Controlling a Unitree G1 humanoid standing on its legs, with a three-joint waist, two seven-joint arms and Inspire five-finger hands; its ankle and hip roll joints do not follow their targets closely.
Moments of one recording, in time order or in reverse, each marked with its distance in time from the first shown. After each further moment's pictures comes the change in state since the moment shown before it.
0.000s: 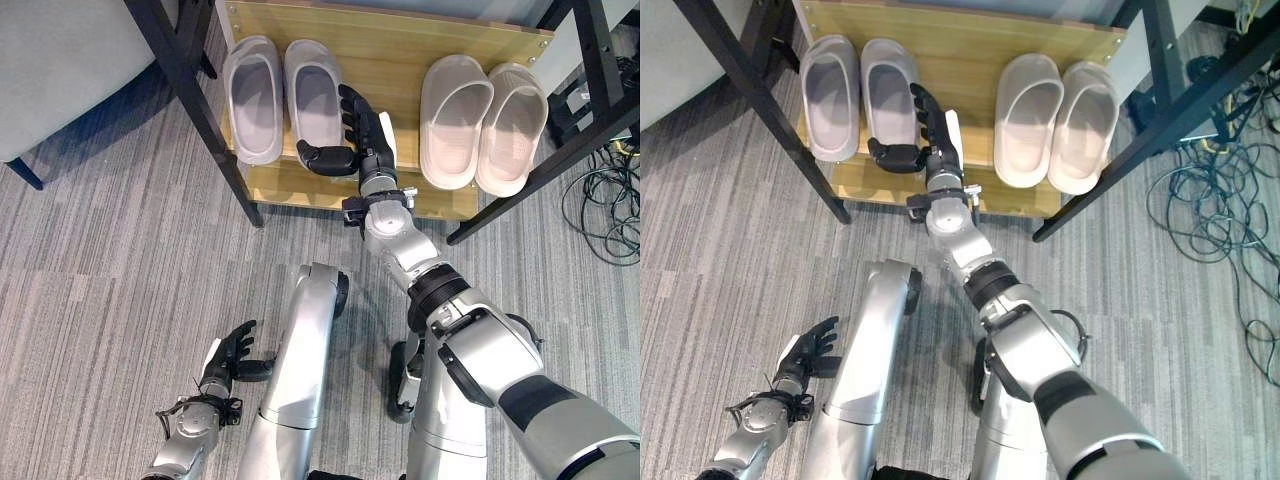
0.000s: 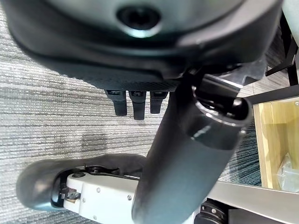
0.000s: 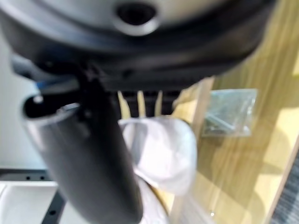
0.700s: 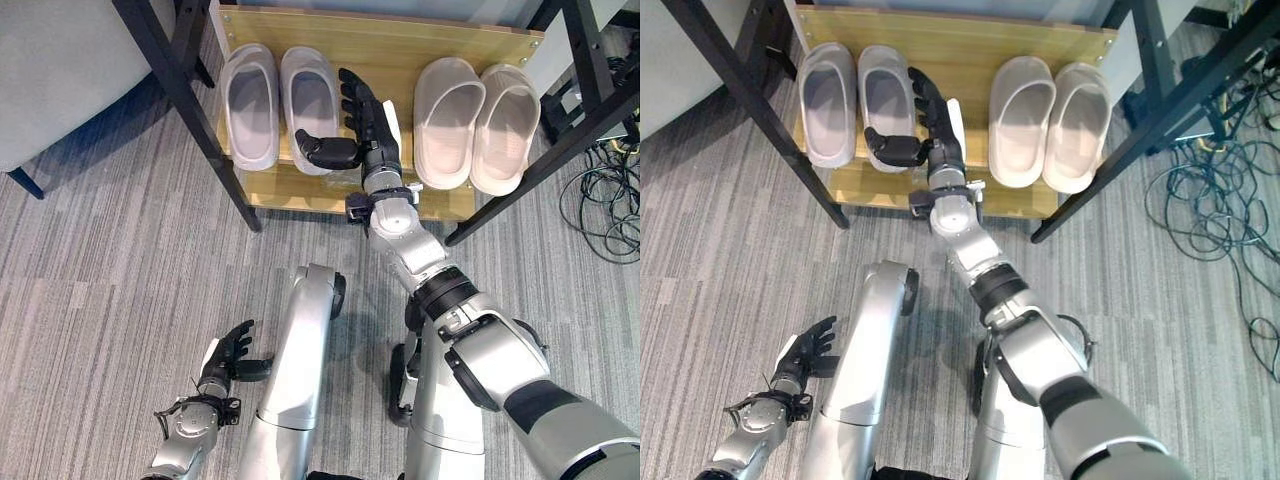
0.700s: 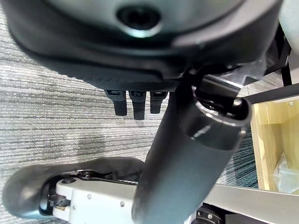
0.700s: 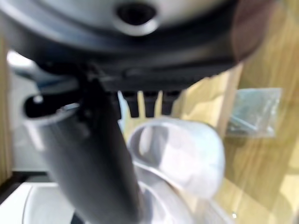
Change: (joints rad) left arm 0.001 0.001 0.010 0.000 0.000 0.000 0.000; right arm 0.049 -0.018 -0.011 -0.115 -0.010 0.002 0.018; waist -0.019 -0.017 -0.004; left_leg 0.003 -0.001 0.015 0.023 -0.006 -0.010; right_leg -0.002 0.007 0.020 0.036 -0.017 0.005
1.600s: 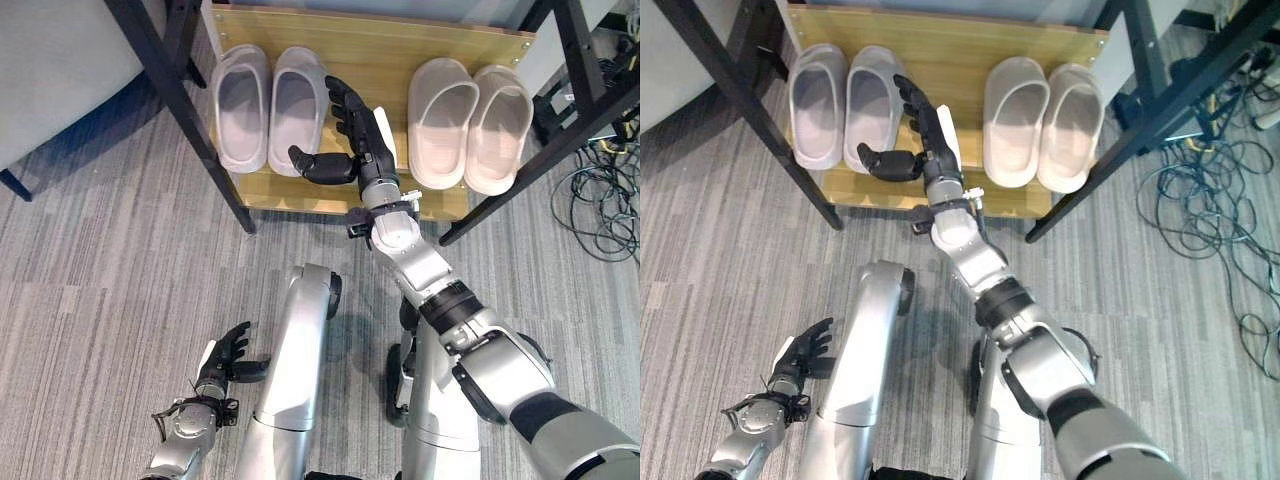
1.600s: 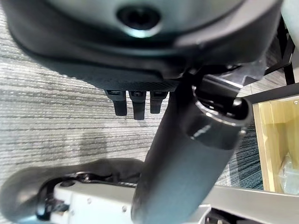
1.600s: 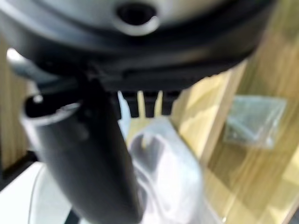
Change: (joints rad) left arm 0.006 0.001 0.043 0.016 0.000 0.000 0.018; right arm 0.198 -0.082 0.017 -0.280 -0.131 0.011 0.022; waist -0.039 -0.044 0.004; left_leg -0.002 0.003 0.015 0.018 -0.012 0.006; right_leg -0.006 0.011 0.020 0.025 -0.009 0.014
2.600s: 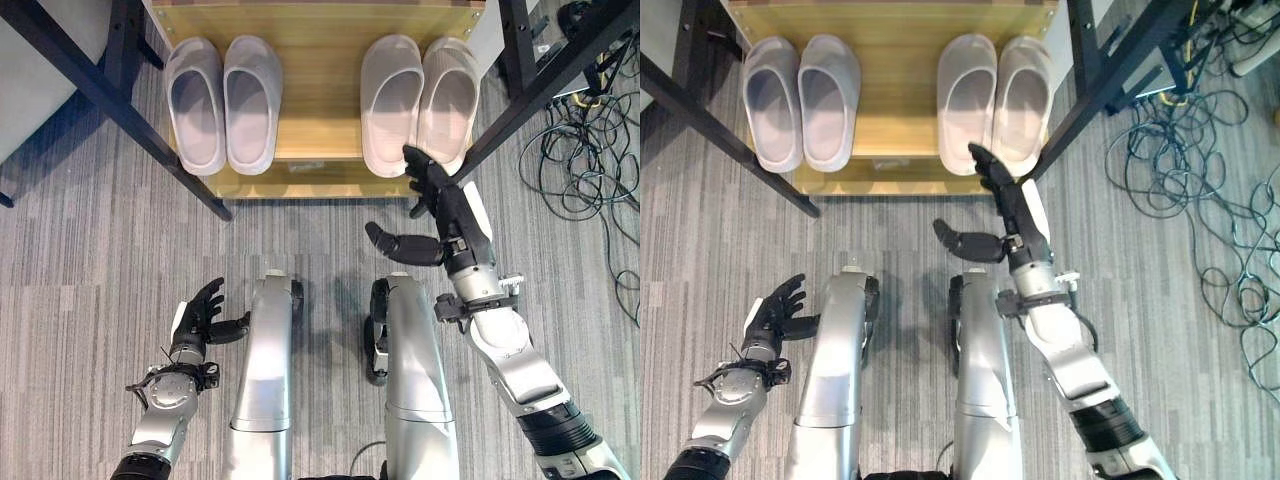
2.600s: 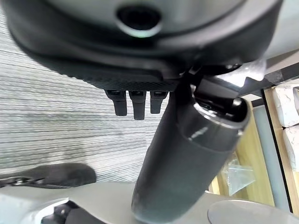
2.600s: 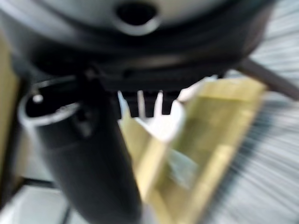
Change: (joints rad) left arm -0.102 -0.002 0.169 -0.085 0.070 0.041 -0.056; right arm 0.588 -0.316 -0.141 -0.352 -0.116 -0.029 0.185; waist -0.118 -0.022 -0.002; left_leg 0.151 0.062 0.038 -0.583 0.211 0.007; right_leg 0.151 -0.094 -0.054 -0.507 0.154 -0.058
